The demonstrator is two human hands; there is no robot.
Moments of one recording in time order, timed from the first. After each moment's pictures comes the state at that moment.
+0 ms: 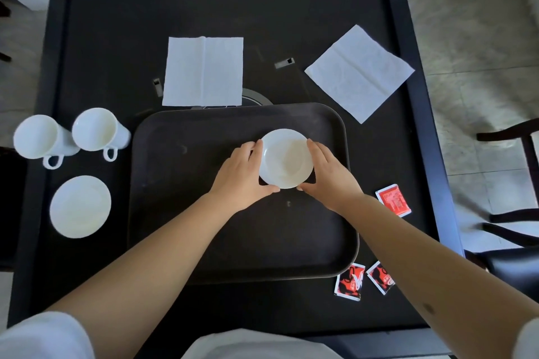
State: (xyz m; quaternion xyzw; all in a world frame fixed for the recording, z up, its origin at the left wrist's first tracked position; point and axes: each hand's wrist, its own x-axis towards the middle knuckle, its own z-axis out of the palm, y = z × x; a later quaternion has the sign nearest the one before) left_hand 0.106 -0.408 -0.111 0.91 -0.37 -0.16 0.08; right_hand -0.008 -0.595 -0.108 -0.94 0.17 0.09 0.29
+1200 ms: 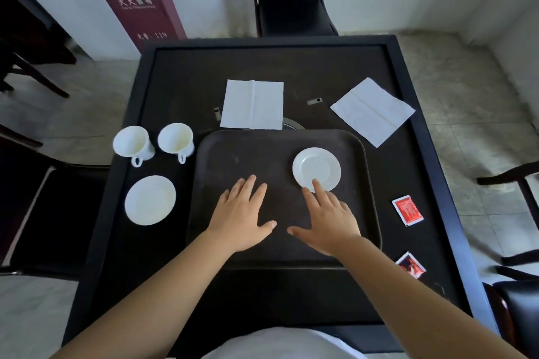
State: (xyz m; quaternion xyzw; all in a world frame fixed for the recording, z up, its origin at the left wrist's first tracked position) left_hand 0.064 -0.277 -0.027 0.91 -0.36 -0.20 0.03; right_hand -0.047 -0.472 -0.054 -0.97 0.14 0.17 0.11
